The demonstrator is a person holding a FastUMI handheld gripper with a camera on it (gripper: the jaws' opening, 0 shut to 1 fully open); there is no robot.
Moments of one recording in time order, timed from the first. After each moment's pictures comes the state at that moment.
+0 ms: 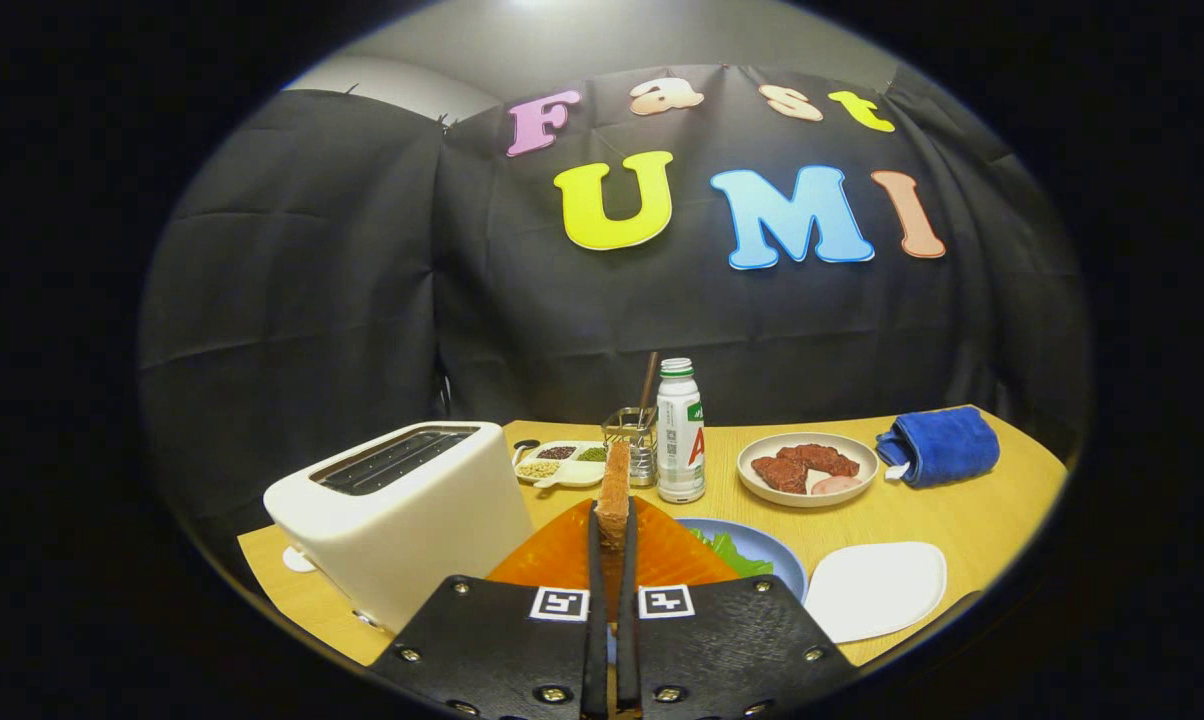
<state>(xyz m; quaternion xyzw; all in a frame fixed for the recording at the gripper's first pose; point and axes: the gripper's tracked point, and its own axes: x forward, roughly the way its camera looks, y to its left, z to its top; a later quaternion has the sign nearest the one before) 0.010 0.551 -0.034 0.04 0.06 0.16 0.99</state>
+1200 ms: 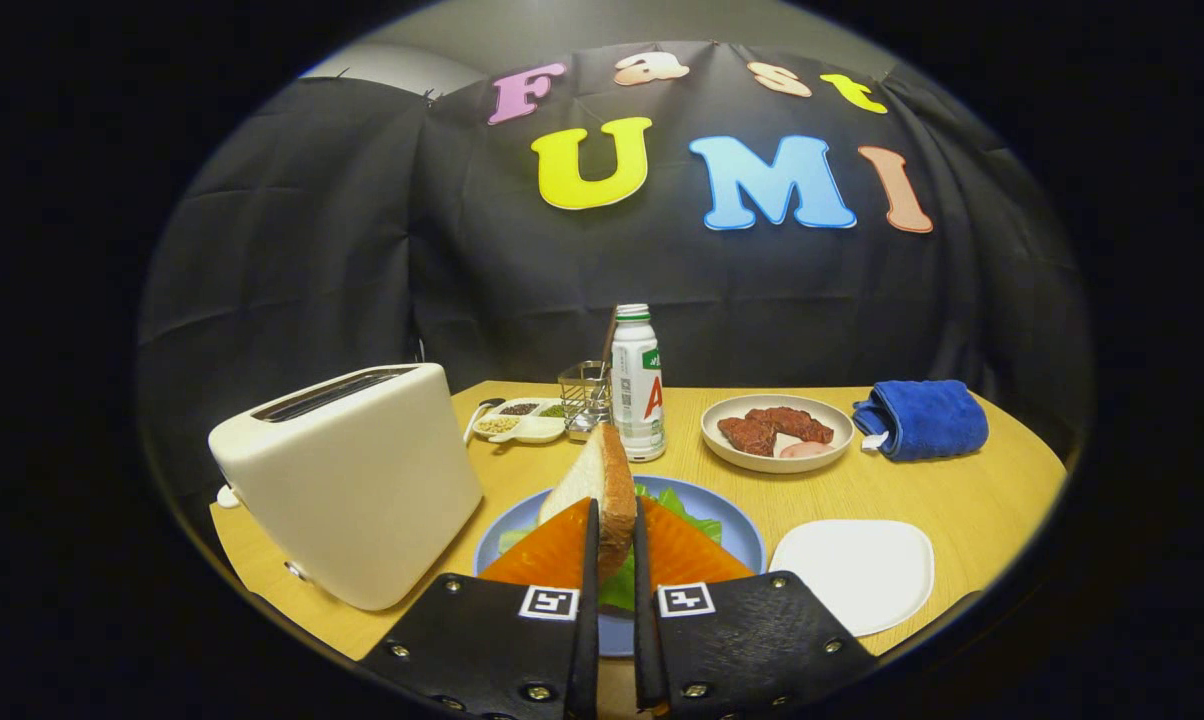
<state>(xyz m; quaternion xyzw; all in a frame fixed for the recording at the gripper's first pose) 0.029 0.502 -0.083 0.02 0.11 0.13 0.98</state>
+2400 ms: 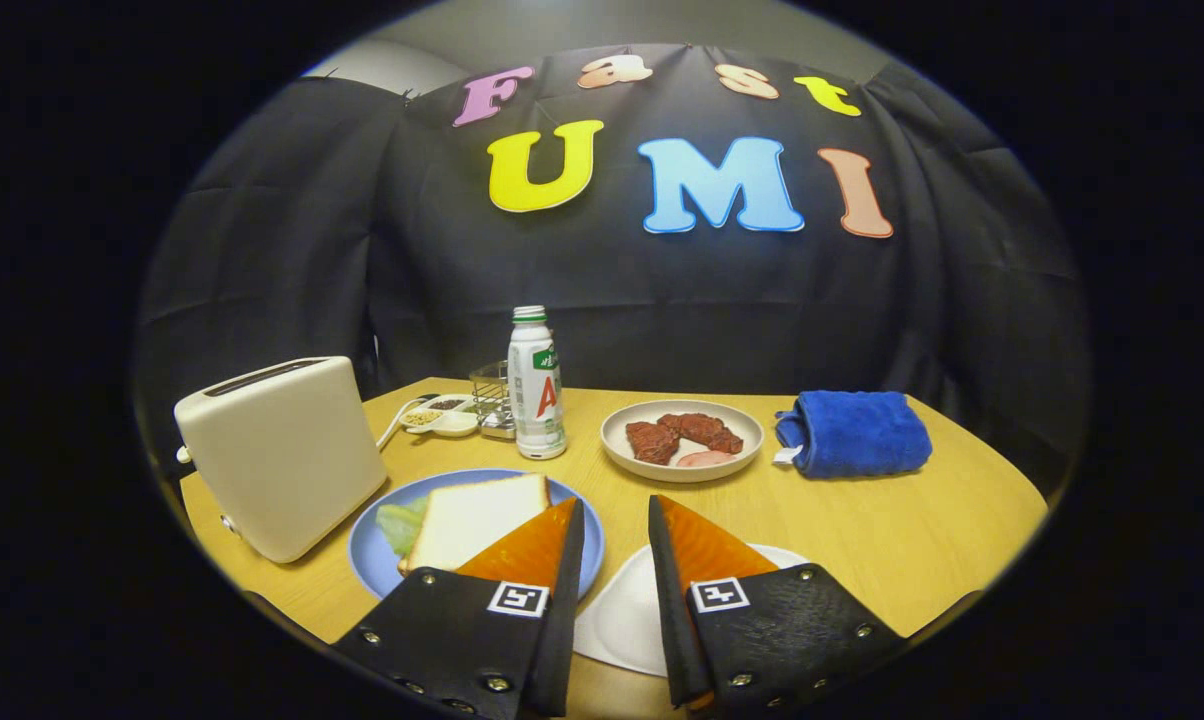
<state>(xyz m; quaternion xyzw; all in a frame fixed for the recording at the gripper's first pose) 0.043 0.381 -0.072 0.00 0.08 0.08 0.99</state>
